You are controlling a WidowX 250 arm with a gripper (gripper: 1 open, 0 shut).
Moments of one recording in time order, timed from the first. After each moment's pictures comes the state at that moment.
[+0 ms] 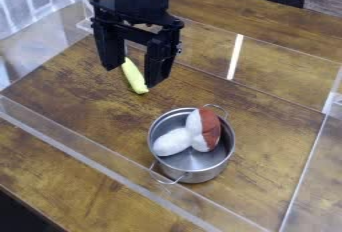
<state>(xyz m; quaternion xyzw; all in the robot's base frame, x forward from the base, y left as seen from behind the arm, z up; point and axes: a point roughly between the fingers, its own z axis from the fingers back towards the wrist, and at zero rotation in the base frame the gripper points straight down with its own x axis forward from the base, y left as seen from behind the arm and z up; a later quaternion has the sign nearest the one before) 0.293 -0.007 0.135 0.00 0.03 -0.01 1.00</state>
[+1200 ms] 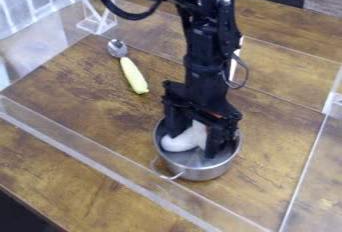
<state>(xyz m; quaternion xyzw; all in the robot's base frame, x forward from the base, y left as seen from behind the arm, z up) 0.339 -0.066 0.037 -0.02 0.00 -0.07 1.00</state>
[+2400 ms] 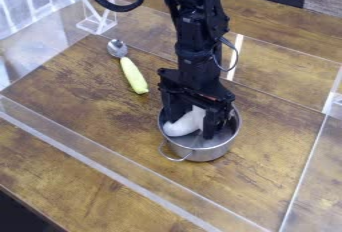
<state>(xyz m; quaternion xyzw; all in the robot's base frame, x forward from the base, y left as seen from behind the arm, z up) 0.347 -0.049 0.039 -0.03 -0.02 -0.06 1.00</state>
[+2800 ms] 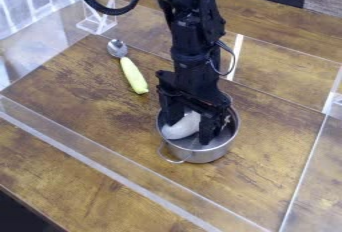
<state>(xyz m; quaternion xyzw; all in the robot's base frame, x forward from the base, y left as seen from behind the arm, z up) 0.337 -0.052 0.042 -0.03 -0.02 -0.09 0.99</state>
